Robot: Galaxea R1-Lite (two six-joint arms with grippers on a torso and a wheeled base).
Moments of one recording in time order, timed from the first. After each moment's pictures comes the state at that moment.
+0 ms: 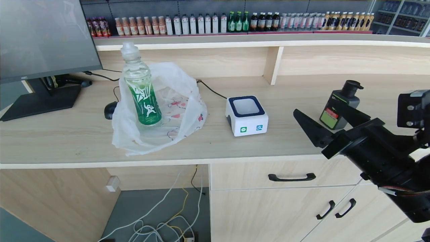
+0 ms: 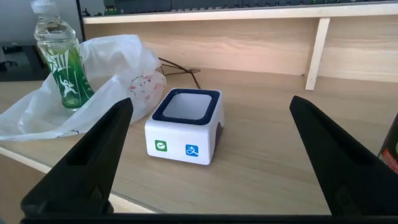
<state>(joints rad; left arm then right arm) 0.00 0.00 0.00 0.00 0.00 -0.01 0.49 1.58 -0.36 -1.57 -0.03 -0.04</state>
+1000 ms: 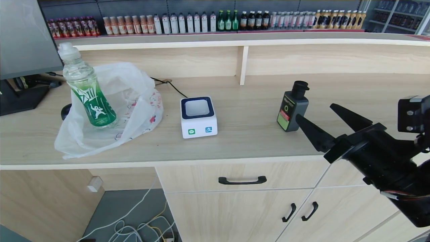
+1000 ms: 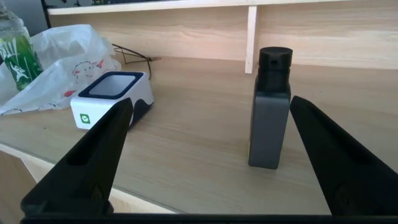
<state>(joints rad) 0.00 0.00 0.00 0.00 0.00 0.00 0.49 1.57 -0.32 -1.57 -0.04 -0.04</state>
